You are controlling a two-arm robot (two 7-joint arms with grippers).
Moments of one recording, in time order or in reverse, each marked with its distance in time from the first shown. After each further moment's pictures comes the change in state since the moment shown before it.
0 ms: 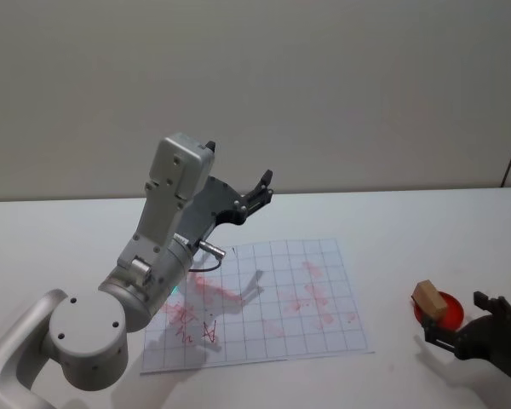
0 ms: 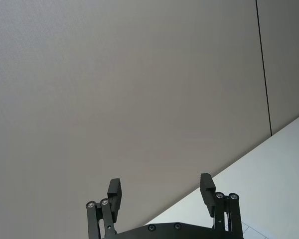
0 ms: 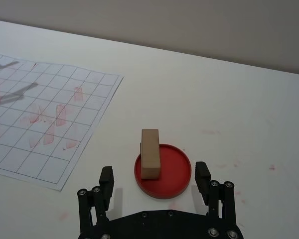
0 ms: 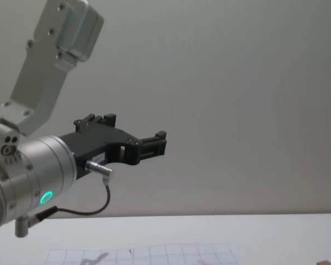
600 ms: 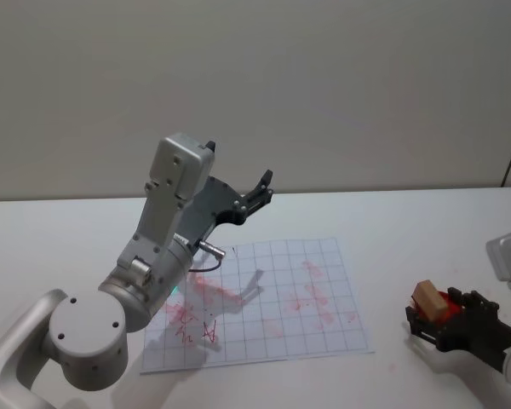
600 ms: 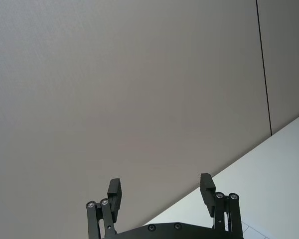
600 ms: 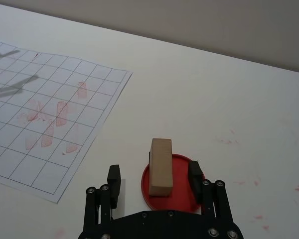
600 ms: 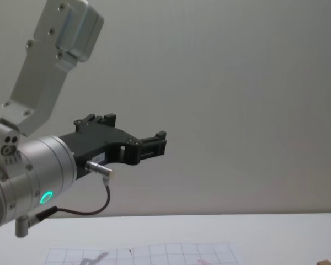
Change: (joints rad) left arm 0.000 0.000 0.000 0.000 0.000 0.000 0.000; right arm 0.103 -0.053 -0.031 0.101 -0.084 0.036 0.078
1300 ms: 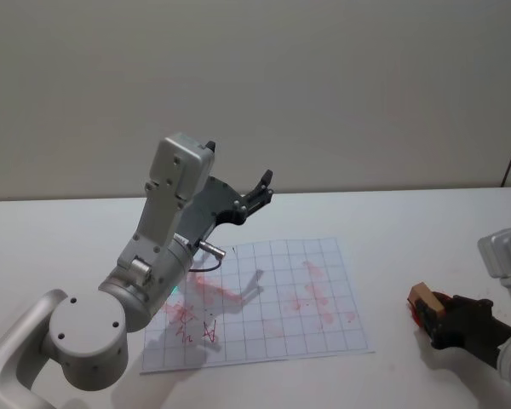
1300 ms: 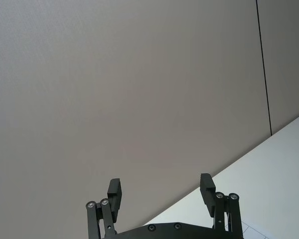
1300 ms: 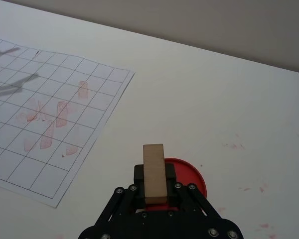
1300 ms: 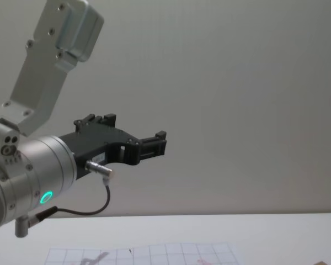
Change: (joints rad) left arm 0.000 0.000 0.000 0.000 0.000 0.000 0.000; right arm 0.028 -0.014 -0.008 0.027 -0.023 0.008 0.020
